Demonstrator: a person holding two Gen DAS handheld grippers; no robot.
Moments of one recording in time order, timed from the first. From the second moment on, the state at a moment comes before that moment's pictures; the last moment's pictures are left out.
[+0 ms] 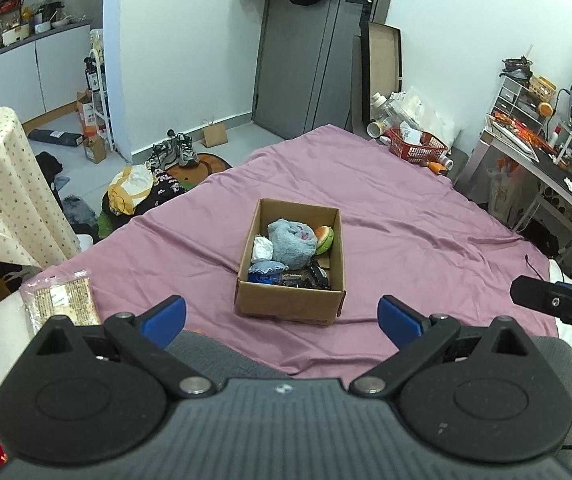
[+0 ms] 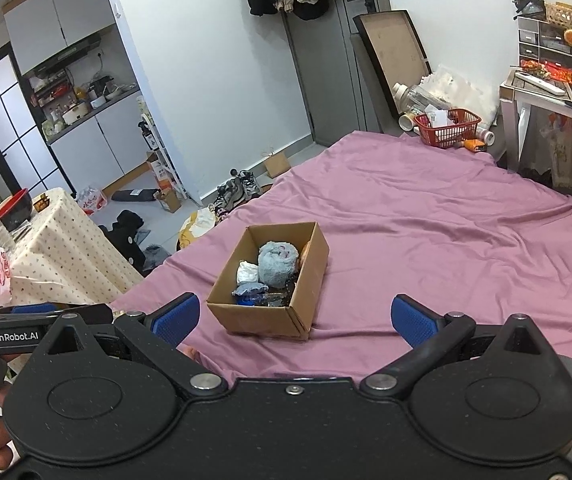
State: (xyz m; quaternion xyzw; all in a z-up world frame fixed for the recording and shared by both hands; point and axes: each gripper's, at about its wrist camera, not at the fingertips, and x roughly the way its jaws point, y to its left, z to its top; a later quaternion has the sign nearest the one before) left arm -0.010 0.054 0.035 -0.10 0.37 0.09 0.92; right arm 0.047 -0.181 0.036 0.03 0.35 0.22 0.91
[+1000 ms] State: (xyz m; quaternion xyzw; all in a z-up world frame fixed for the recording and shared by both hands) left arm -0.010 0.054 0.027 -0.09 0.37 0.09 0.92; right arm 0.043 -0.177 0.024 0.02 0.34 0.22 0.91
